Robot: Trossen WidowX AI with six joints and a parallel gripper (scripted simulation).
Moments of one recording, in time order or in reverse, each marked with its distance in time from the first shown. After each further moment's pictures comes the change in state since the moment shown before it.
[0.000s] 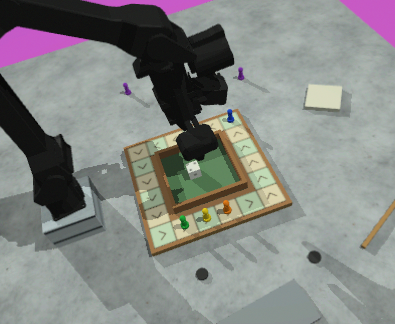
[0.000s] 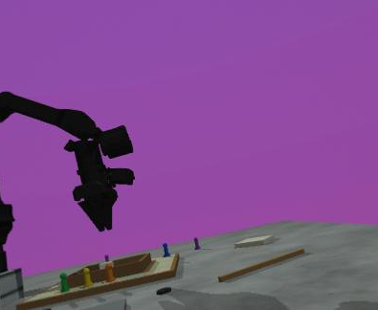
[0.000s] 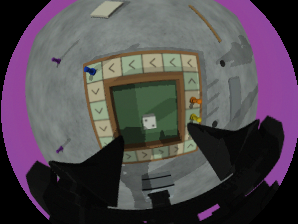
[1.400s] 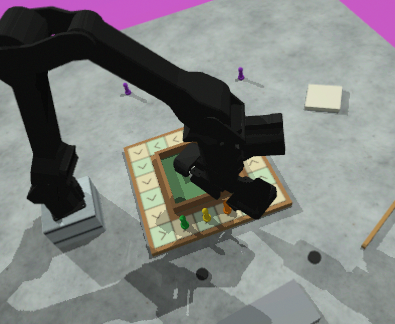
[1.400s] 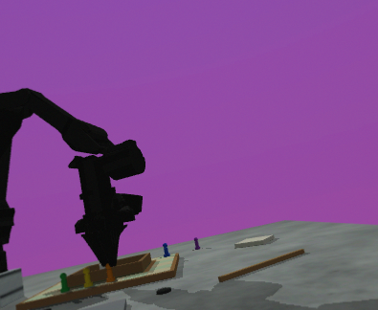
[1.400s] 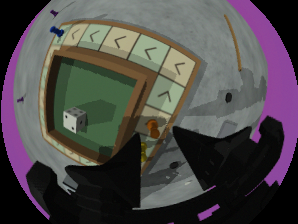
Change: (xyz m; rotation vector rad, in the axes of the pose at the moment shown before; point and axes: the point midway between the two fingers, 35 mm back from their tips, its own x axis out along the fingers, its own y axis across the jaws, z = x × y) arm 0.067 -0.113 0.014 -0.516 0.069 0.005
